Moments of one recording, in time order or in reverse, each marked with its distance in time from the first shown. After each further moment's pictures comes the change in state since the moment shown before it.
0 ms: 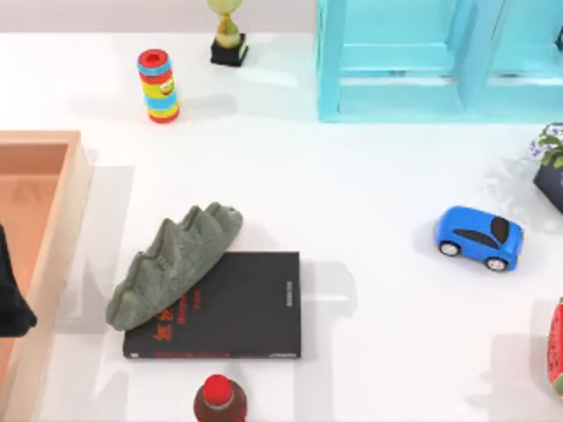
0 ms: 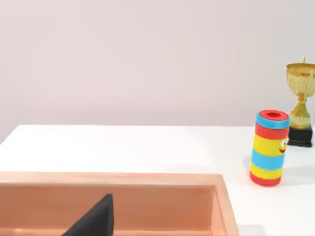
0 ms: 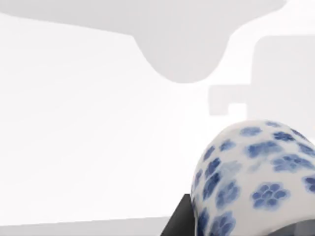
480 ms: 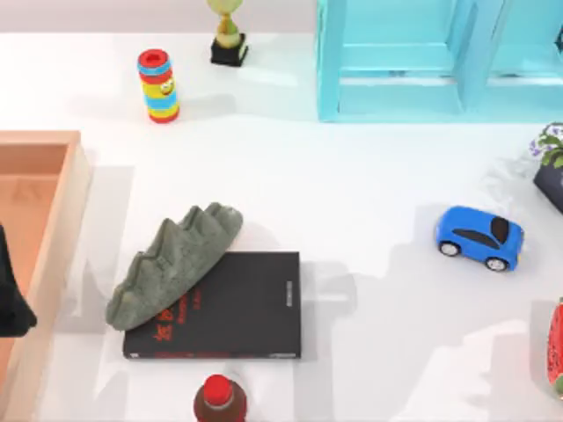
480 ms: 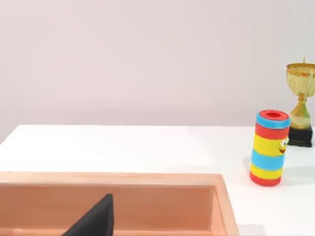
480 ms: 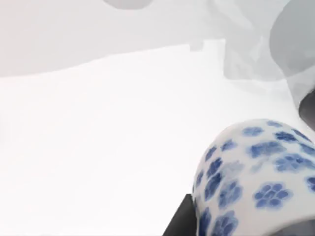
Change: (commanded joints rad) left arm 0.000 0.000 0.000 0.000 0.000 0.000; right arm 0.419 0.063 0.286 -0.126 -0.029 0.718
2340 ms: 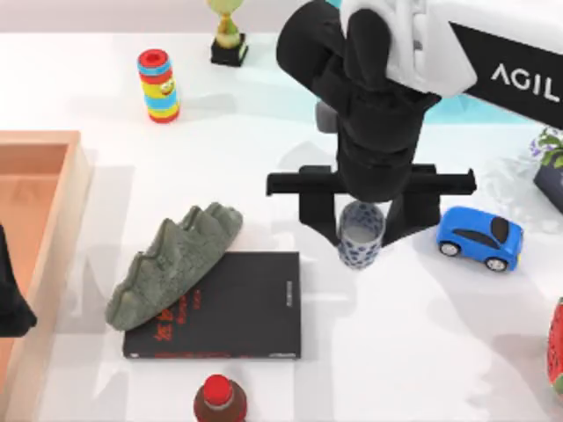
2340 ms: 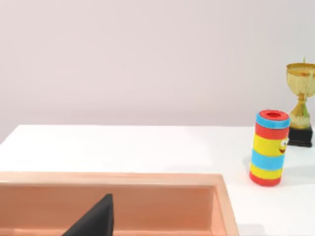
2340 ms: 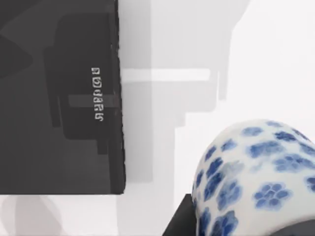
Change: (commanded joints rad) left arm 0.000 0.000 0.000 0.000 0.000 0.000; right arm 1.038 0.193 0.184 -0.099 0.040 2.266
